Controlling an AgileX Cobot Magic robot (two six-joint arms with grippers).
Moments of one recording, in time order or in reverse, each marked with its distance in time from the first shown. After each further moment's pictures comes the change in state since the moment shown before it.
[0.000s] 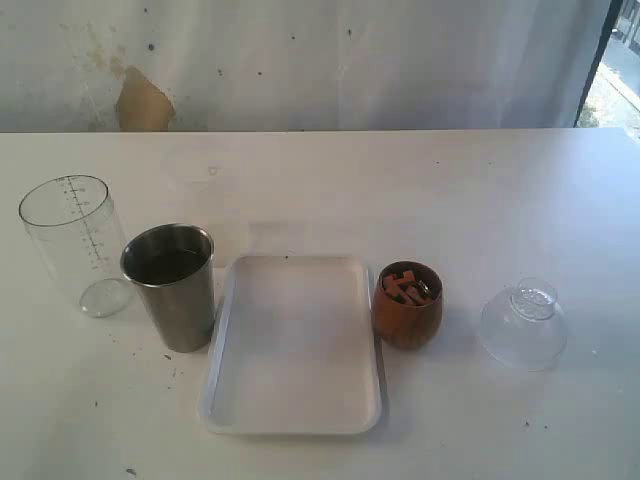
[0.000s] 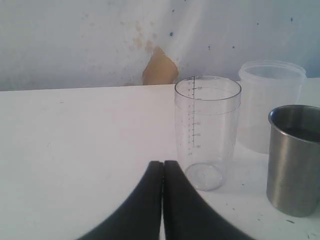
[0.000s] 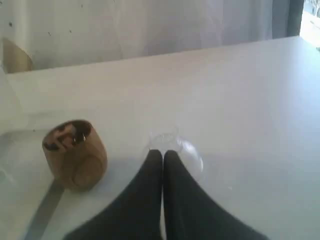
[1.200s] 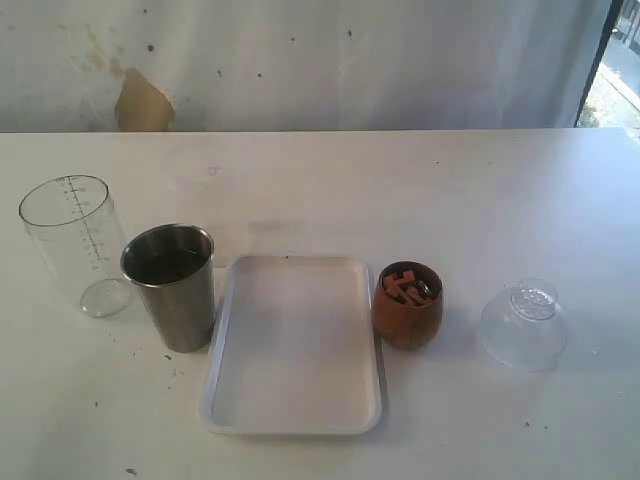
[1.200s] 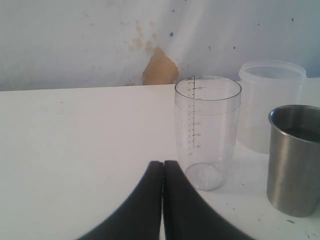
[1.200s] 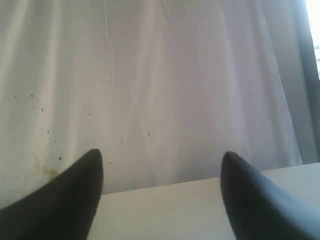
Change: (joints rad) left arm 0.000 0.000 0.000 0.000 0.000 0.000; right arm 0.000 0.011 0.000 0.000 -0.447 0.077
